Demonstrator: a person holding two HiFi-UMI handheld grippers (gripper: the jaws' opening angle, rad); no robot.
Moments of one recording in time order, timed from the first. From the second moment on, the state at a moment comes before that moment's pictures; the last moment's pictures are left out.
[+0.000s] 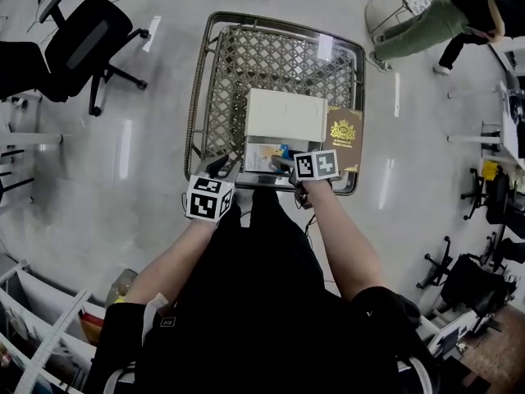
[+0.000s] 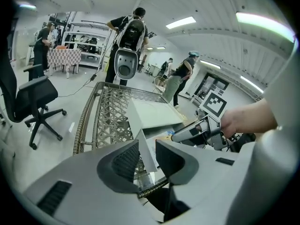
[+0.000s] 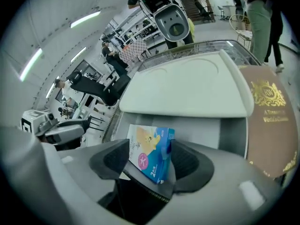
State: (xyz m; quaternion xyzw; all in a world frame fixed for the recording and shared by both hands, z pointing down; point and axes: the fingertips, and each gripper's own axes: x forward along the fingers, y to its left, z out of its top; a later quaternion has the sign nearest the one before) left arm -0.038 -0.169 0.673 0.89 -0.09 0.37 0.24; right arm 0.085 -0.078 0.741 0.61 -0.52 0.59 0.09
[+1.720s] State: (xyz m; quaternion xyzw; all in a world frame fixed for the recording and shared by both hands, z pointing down) left arm -0.009 -0.120 0.695 0.89 -0.03 0.42 0.17; right arm 0.009 -0.147 0.638 0.54 -0.64 0.55 -0.07
